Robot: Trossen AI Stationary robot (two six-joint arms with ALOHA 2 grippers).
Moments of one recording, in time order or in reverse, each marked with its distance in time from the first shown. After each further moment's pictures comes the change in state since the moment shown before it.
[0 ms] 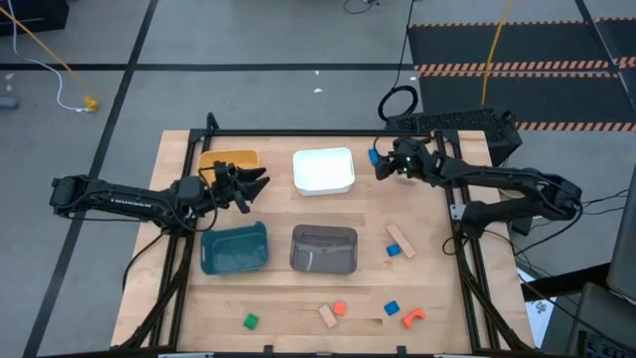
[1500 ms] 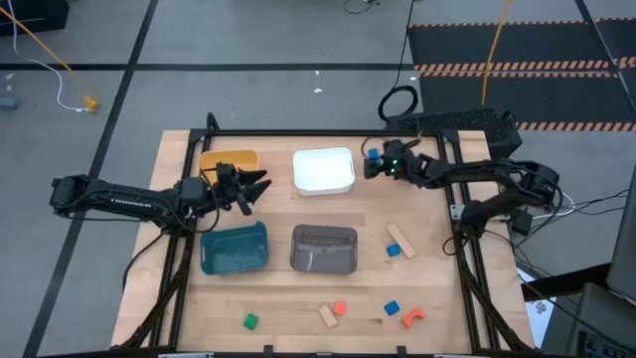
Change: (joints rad) left arm -0.001 0.000 0.000 -0.066 0.002 0.014; right arm 0.038 0.226 -0.001 0.236 0.080 0.149
